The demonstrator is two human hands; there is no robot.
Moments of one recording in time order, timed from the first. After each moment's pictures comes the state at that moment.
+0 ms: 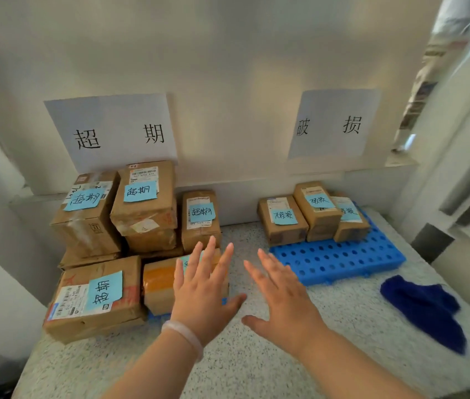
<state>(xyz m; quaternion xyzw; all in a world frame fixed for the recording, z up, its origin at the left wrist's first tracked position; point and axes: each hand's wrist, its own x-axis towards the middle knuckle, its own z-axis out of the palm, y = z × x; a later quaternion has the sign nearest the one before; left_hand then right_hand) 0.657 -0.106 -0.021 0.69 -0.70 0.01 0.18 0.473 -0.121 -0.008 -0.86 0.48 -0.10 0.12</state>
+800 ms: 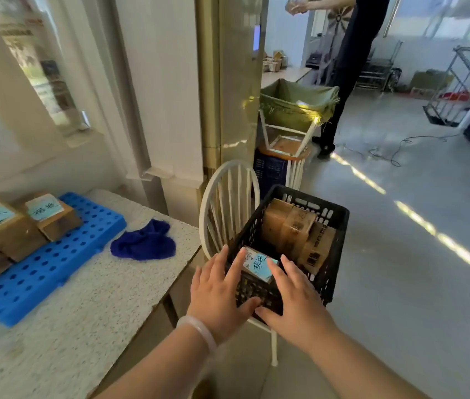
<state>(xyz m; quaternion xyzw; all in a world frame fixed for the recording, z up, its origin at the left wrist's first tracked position) 0.153 0.083 -0.028 0.29 -0.94 -0.14 0.08 0.029 0.212 -0.030 -0.44 0.87 -0.17 0.14</state>
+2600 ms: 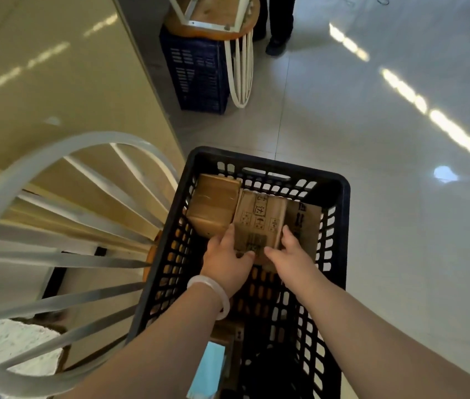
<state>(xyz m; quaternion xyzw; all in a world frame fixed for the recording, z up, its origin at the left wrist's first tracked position) -0.299 -0.065 -0.232 0.39 -0.79 -0.44 -0.19 -0.373 0.056 -0.228 0.07 0.79 -0.42 0.45</state>
